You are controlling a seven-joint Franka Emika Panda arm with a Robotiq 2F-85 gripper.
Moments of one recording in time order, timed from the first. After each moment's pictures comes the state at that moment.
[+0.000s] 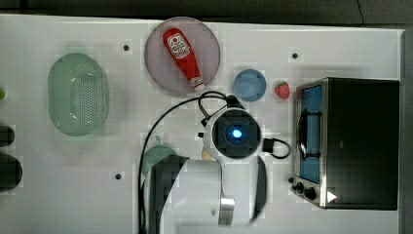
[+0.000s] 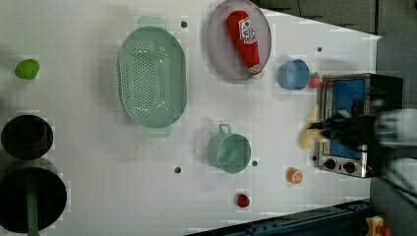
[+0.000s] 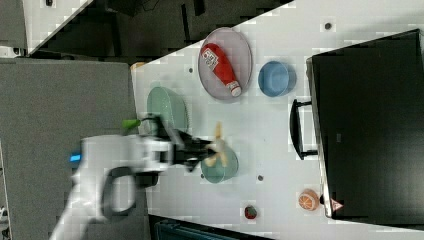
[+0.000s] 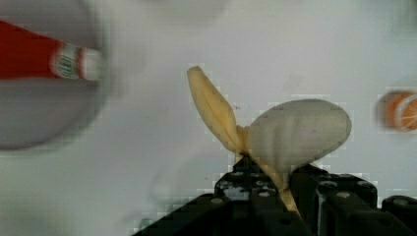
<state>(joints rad) -0.03 -0.14 -0.02 -2.33 0.00 0.56 0.09</state>
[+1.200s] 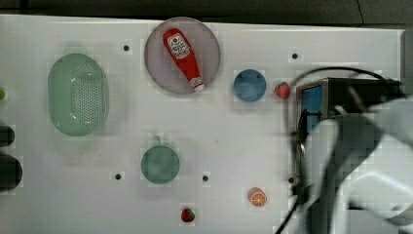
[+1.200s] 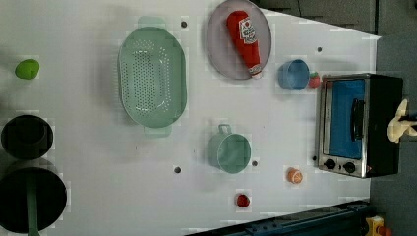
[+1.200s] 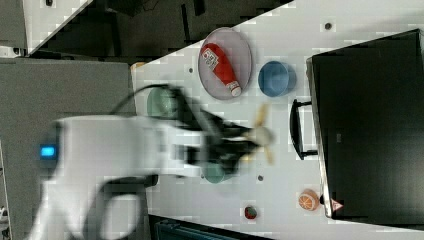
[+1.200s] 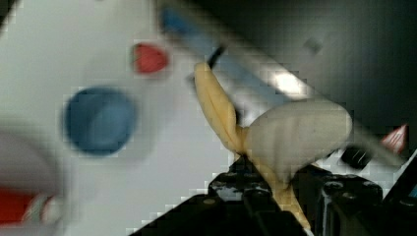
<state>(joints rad) -0.02 0.06 -0.51 -1.88 -0.01 0.31 -0.29</state>
